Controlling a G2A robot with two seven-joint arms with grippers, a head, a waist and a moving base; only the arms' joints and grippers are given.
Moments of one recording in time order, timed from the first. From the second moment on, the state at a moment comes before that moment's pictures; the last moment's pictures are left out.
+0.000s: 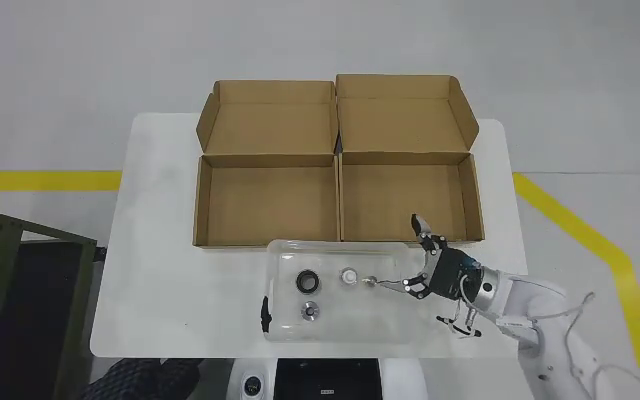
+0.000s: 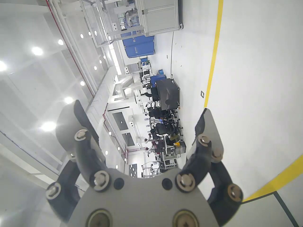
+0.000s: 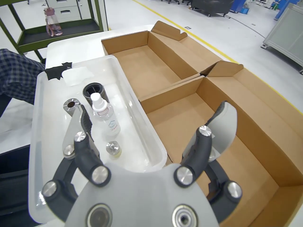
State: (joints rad) left arm -0.01 -0.37 -0.75 -1.25 2.03 -0.40 0.22; right arm -1.58 -1.08 1.50 -1.96 -1.36 -0.91 -0.05
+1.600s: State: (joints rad) left arm -0.01 -0.37 -0.75 -1.25 2.03 -0.40 0.22; right arm -1.43 -1.07 1.17 -1.91 -1.43 -0.93 0.25
